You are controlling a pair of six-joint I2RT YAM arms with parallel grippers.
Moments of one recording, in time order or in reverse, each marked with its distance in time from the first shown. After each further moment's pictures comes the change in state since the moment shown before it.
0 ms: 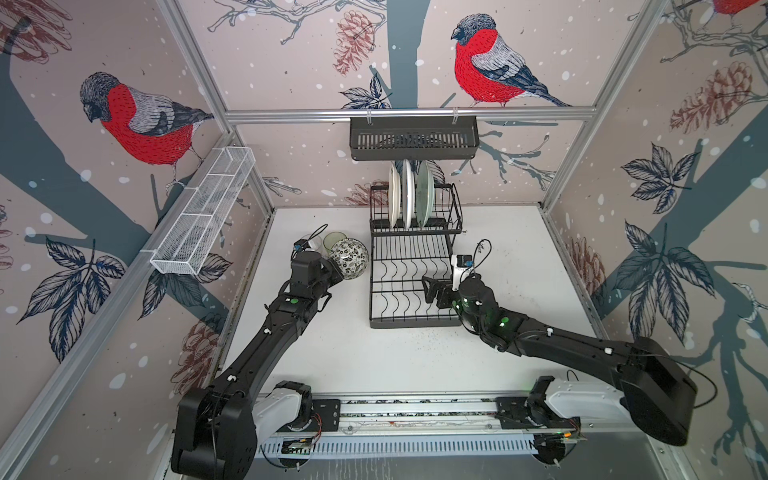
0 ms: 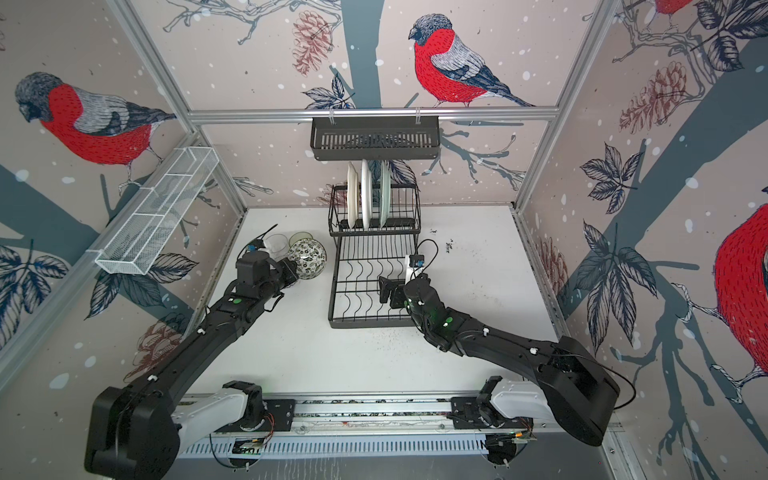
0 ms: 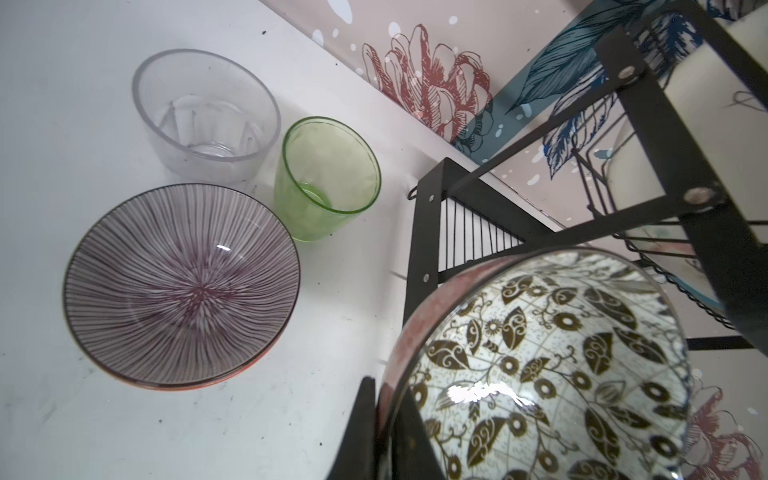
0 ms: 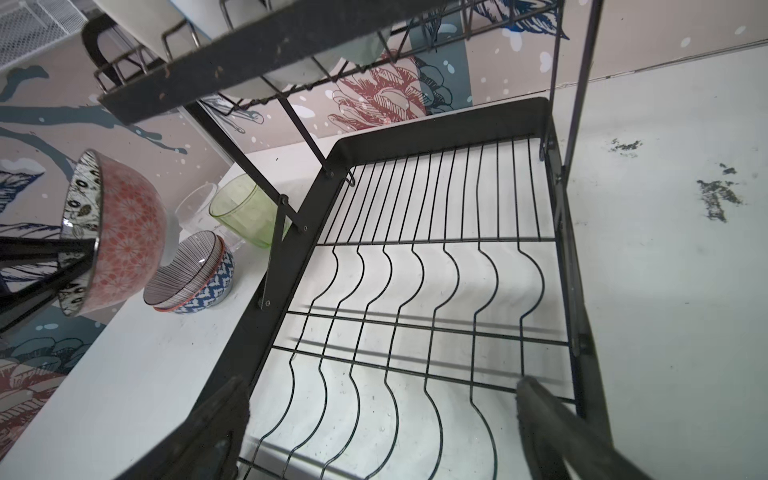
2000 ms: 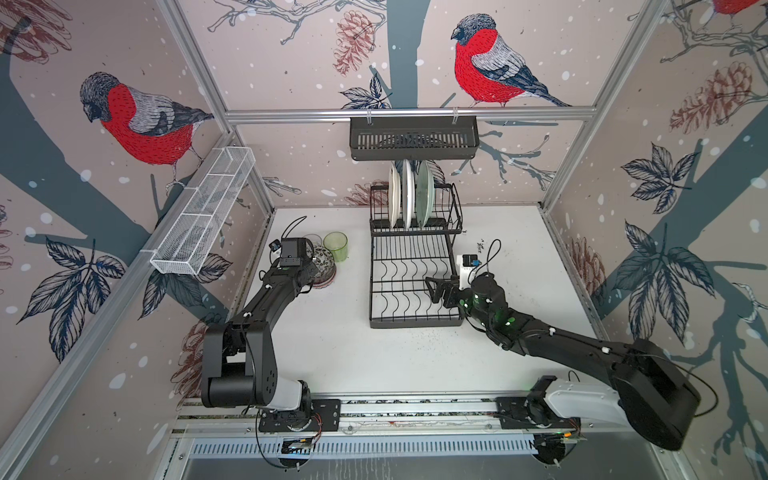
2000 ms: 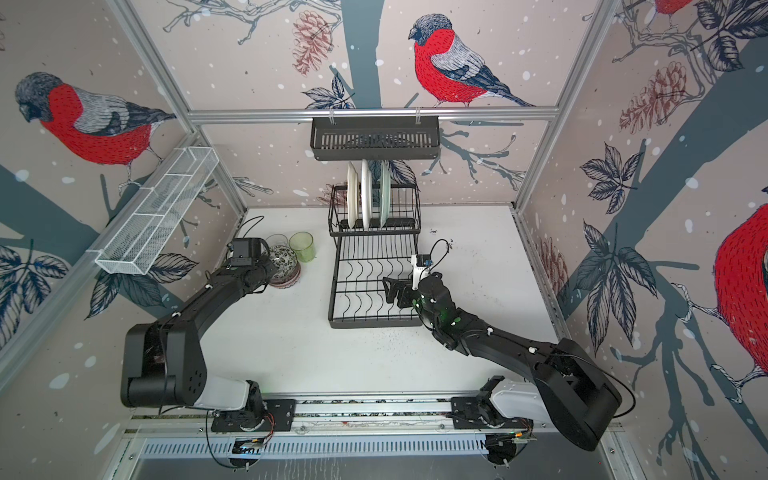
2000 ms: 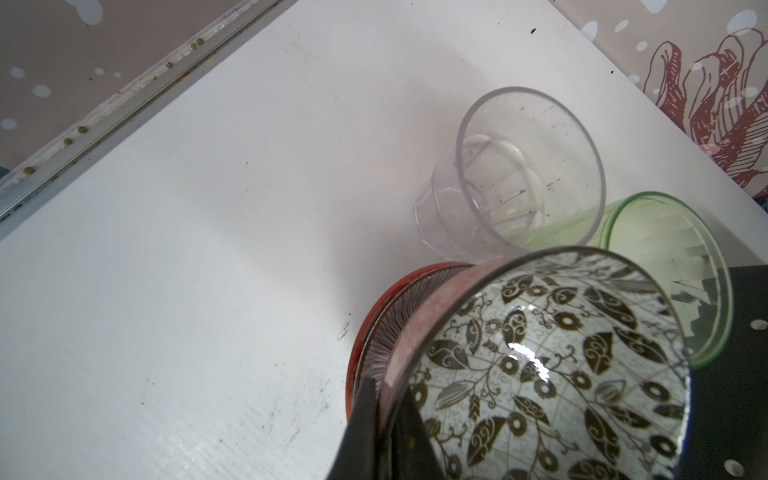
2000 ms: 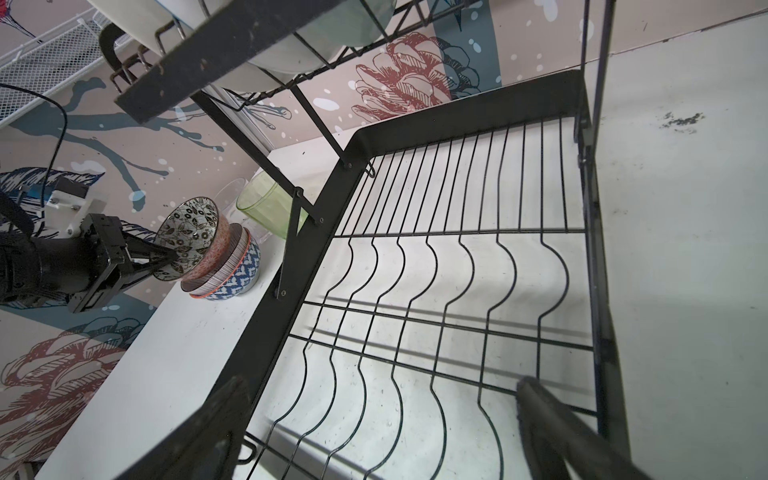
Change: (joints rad) left arm 0.223 0.344 0.205 -0.216 -0.188 0.037; right arm -0.119 0.005 -0.076 0.109 -0.225 0.001
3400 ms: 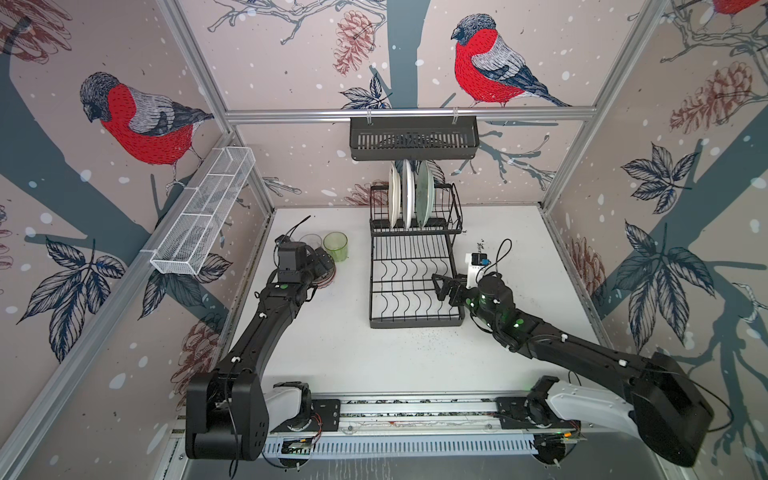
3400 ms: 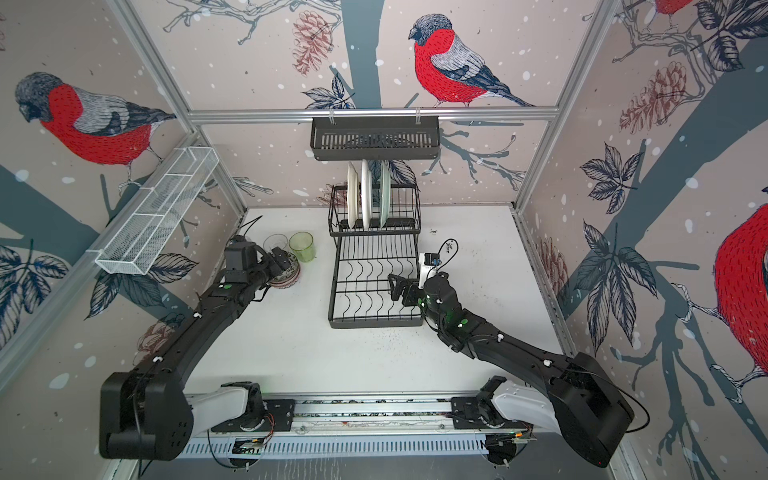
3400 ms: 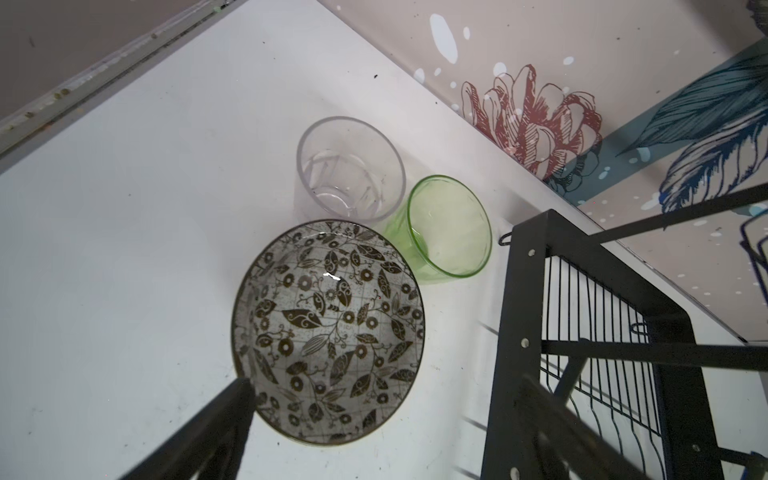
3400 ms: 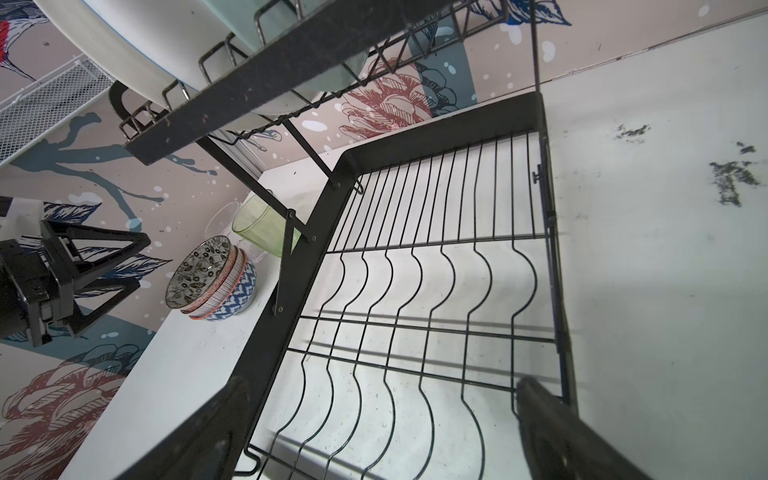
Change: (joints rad) left arm -0.081 -0.252 -0.132 0.146 0.166 0.036; right arm -0.011 -0.101 -0.003 -0.082 0.053 0.019
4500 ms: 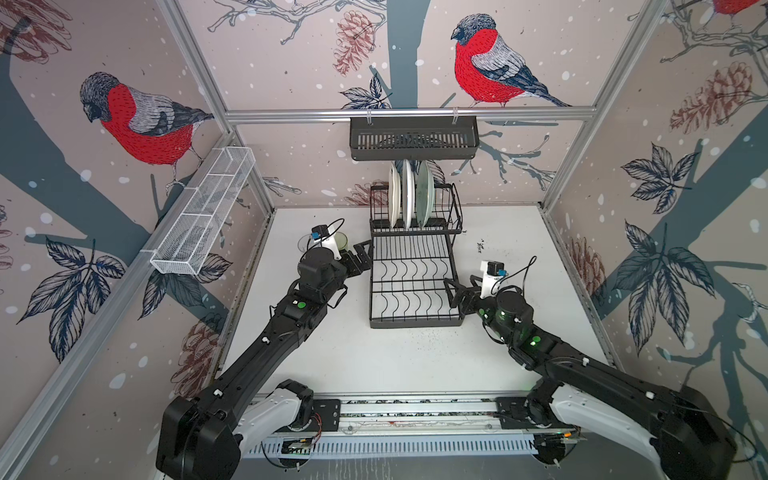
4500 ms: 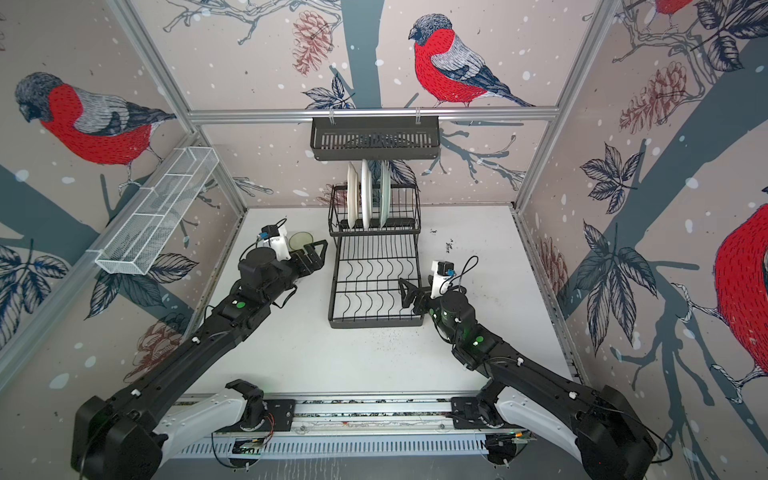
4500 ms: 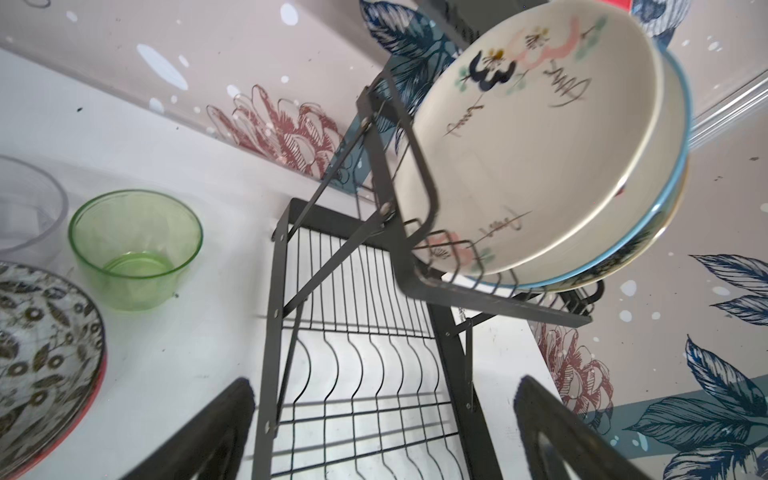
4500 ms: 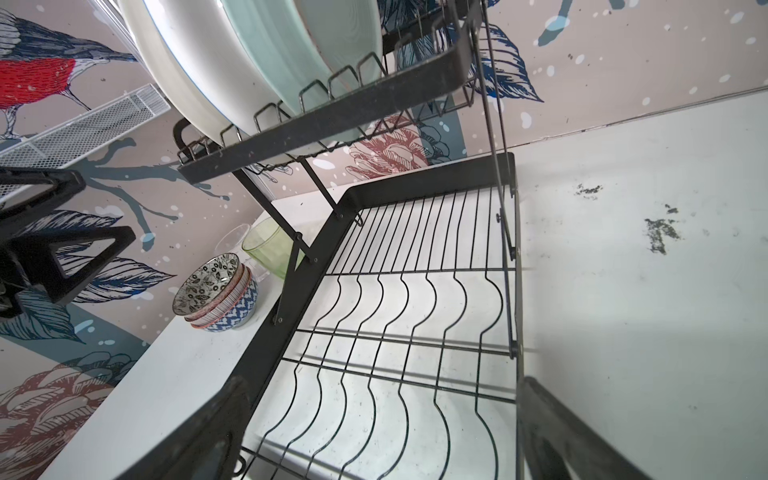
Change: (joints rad) left arm -0.377 -0.143 0.022 0.213 0.021 -0.048; right arm -0.002 -0.211 -0.117 0.036 0.036 -0.081
